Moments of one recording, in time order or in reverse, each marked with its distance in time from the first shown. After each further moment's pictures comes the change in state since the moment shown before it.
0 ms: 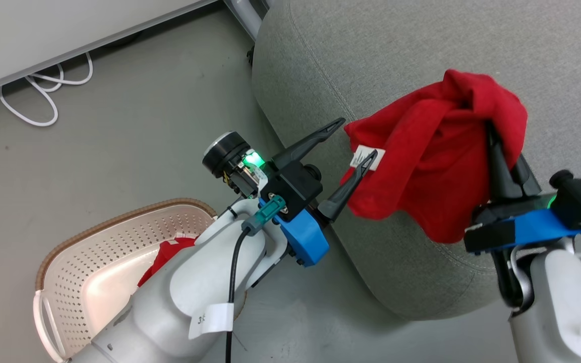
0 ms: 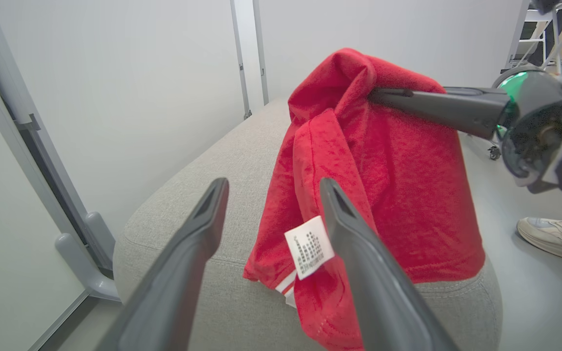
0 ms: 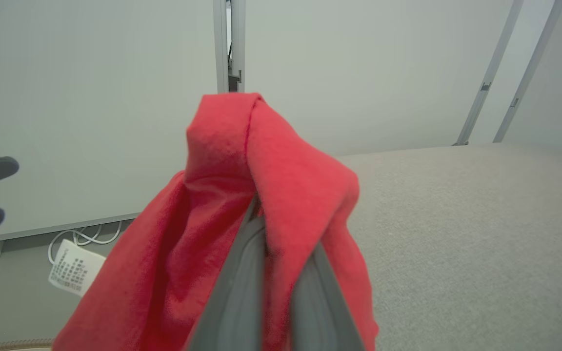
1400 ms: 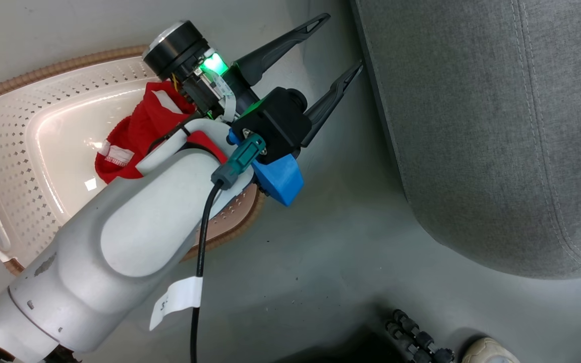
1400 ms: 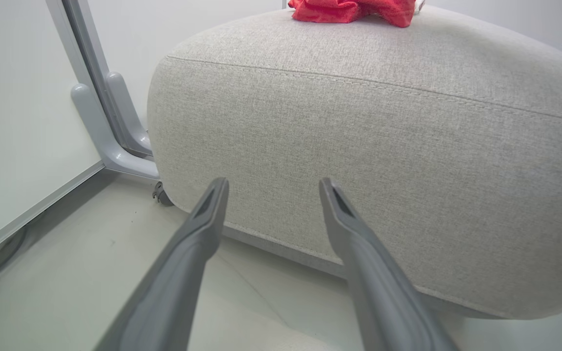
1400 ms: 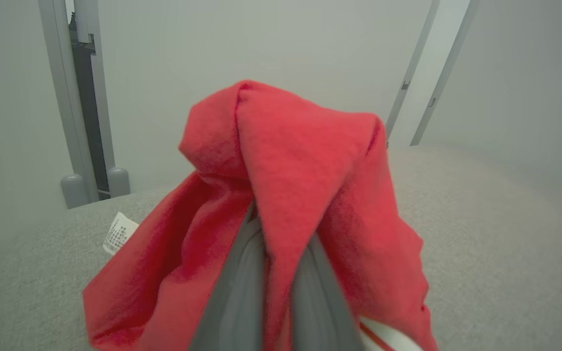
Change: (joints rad) left arm -0.212 0.189 -0.011 -0.249 0.089 0.024 0.147; right arm -0.629 -0.214 -0.450 0.256 0.059 0.000 0.000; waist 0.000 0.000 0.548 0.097
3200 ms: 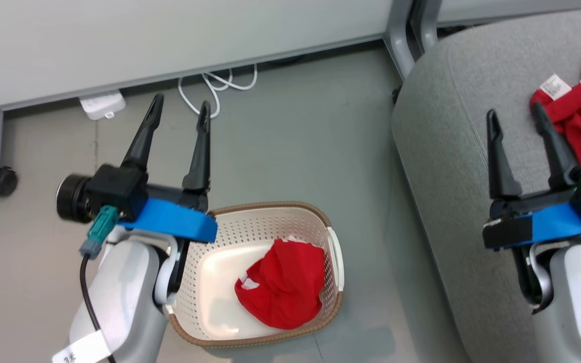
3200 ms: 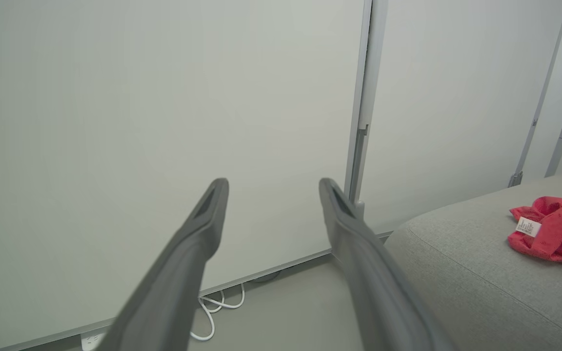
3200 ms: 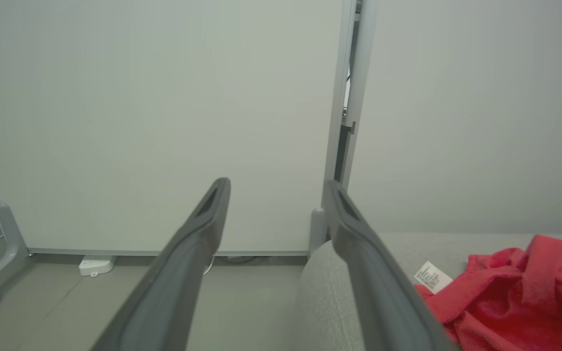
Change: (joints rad) left arm 0.503 -0.164 0.595 0.026 -0.031 0.083 -0.148; right arm 0.607 0.138 0.451 -0.282 -0.061 0.000 0.000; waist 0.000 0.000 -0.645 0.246
